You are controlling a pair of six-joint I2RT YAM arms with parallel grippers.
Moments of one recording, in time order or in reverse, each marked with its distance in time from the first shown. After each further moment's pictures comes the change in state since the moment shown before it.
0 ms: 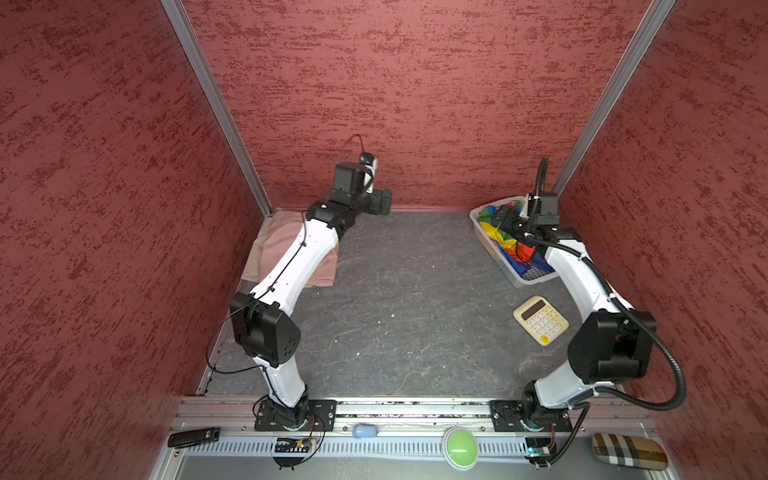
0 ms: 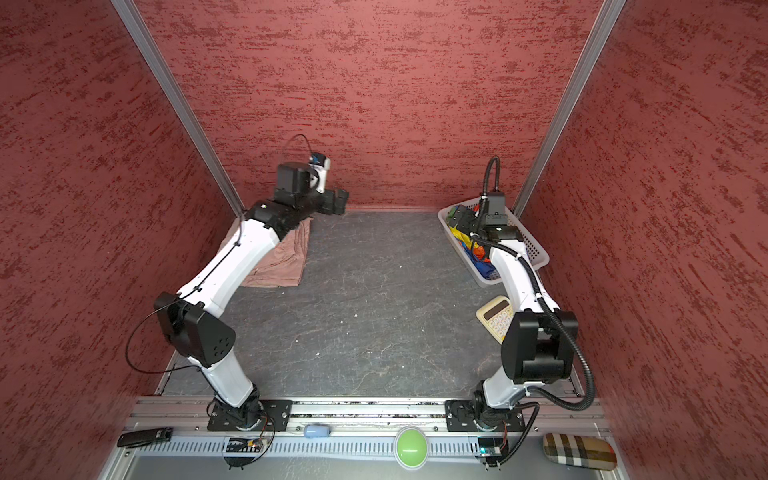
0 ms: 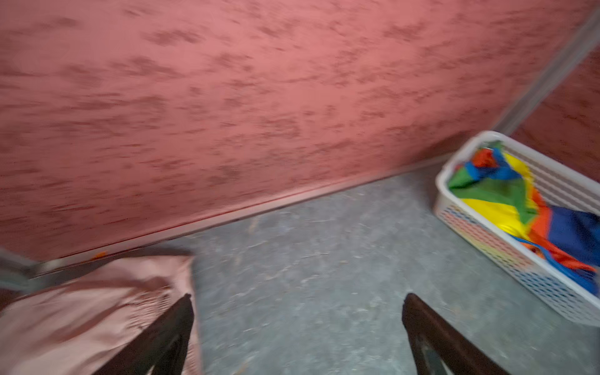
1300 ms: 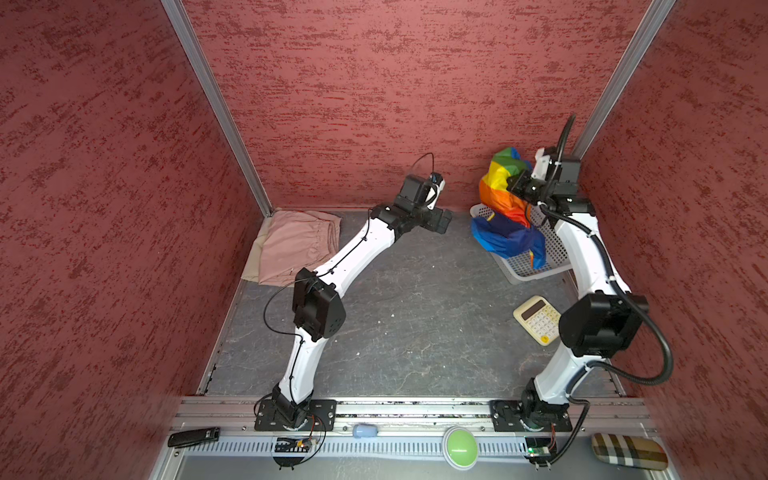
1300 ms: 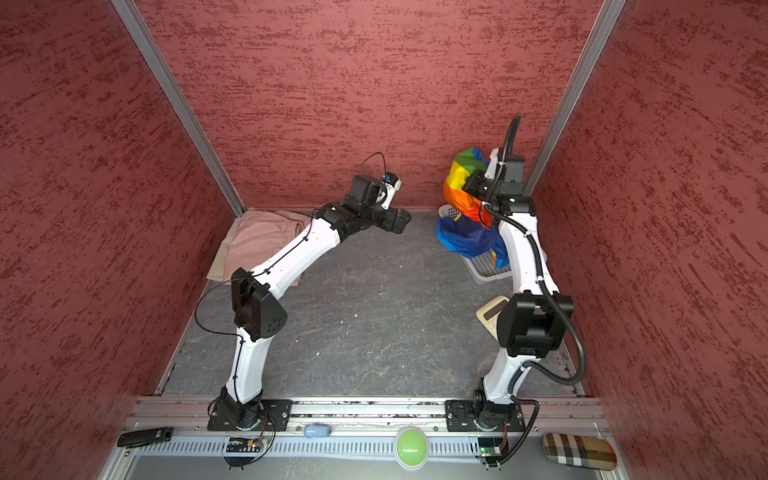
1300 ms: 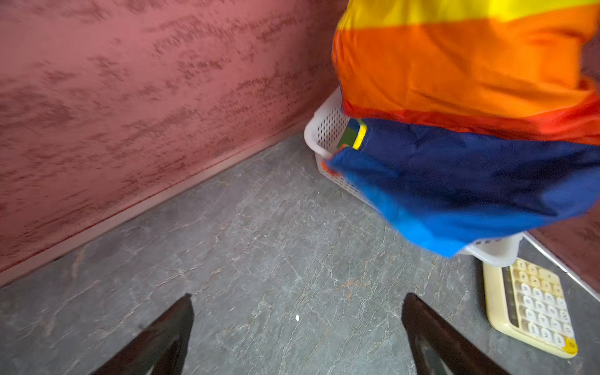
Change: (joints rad) left arm -0.190 0.297 0.398 -0.165 0.076 -0.032; right arm 0.053 0.136 0.532 -0.013 -0.231 -0.022
